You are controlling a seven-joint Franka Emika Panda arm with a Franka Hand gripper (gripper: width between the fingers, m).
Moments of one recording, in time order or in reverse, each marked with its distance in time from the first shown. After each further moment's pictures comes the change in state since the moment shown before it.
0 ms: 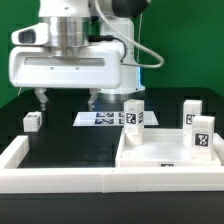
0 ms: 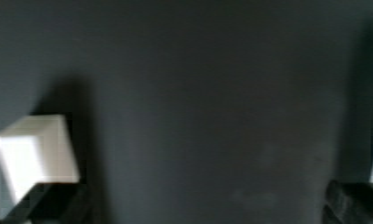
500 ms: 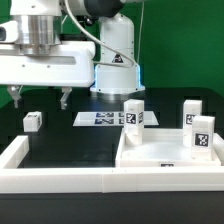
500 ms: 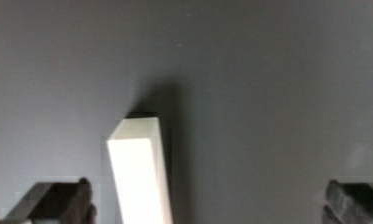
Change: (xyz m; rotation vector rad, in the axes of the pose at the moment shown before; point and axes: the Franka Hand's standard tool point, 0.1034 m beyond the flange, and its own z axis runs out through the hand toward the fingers) arm -0.005 0.045 0.000 -0.015 0.001 0.036
